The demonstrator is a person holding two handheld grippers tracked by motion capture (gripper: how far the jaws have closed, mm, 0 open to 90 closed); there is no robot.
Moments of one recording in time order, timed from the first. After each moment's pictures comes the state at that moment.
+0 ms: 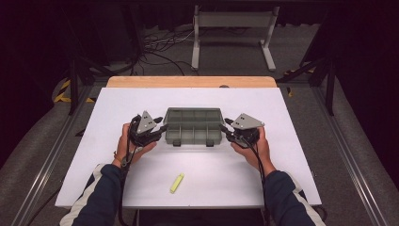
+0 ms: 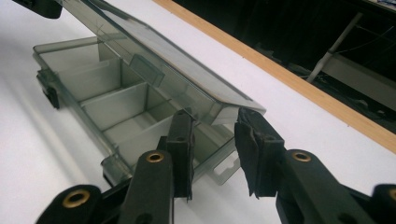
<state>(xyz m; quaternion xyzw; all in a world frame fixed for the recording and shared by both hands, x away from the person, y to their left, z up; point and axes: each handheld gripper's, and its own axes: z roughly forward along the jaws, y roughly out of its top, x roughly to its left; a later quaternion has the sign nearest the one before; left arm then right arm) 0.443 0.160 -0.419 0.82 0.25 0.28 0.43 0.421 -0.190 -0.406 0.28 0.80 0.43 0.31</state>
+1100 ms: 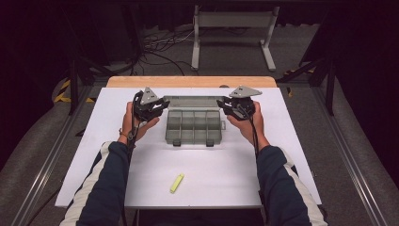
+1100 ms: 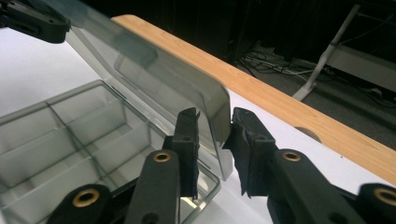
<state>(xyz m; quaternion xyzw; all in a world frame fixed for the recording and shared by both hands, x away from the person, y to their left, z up) 0.507 0.153 -0.393 0.81 0.29 0.27 0.44 0.495 -0.186 -0.374 0.32 0.78 0.45 0.28</state>
